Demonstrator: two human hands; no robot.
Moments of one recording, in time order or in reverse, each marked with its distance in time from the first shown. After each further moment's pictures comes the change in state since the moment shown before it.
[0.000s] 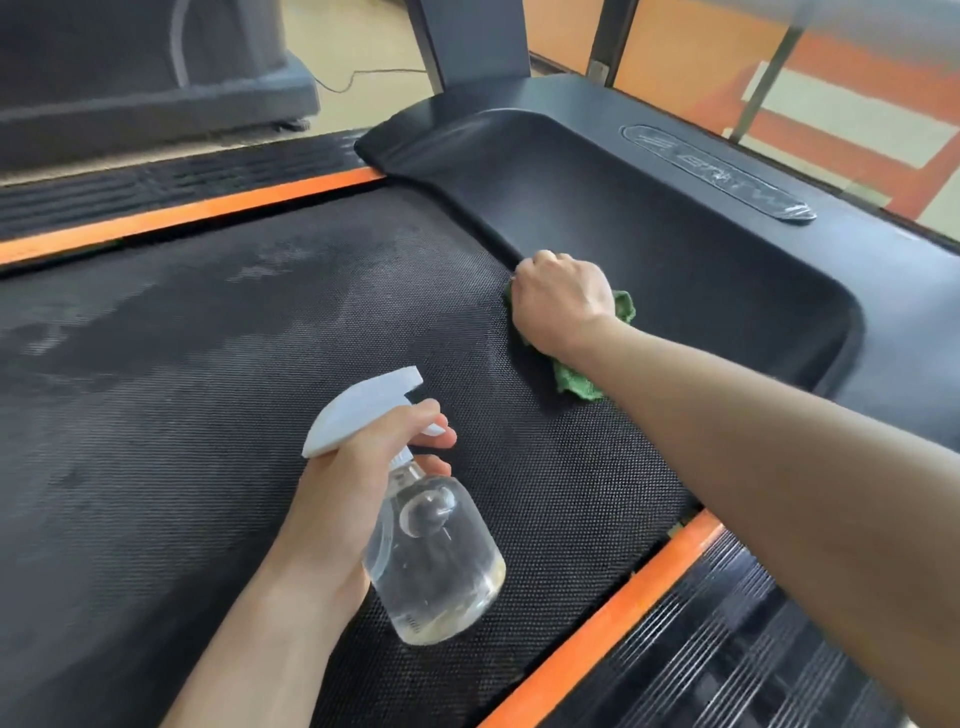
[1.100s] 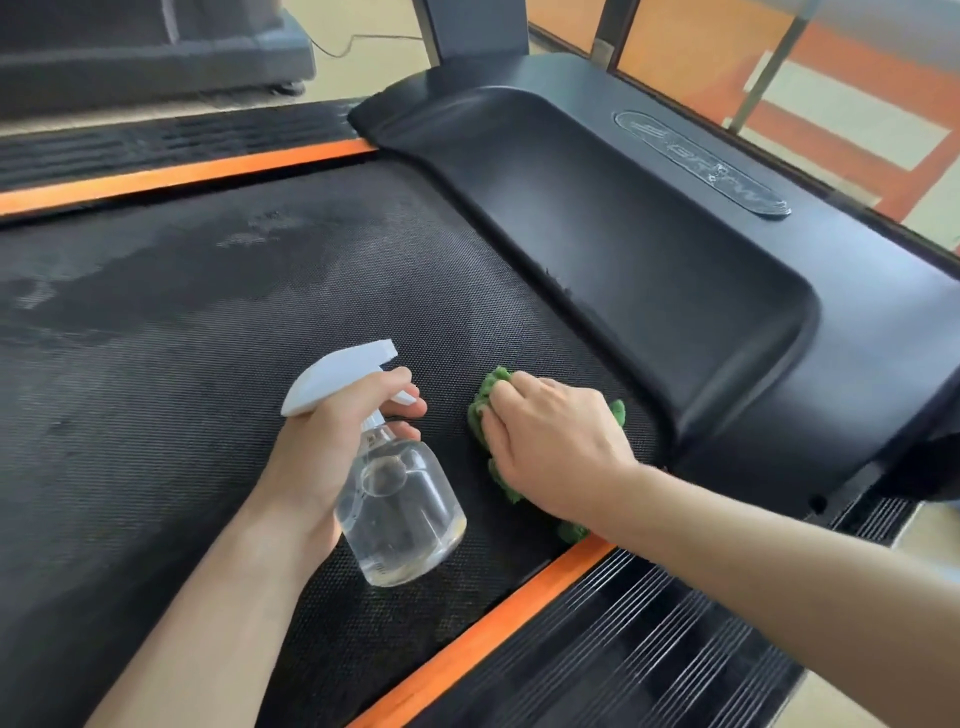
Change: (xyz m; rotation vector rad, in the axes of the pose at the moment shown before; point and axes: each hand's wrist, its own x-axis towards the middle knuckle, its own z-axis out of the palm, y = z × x) left_hand -0.003 0.002 0.002 0.014 0.040 -0.019; right_hand -0.164 -0.017 -0.031 0.266 0.091 -0.284
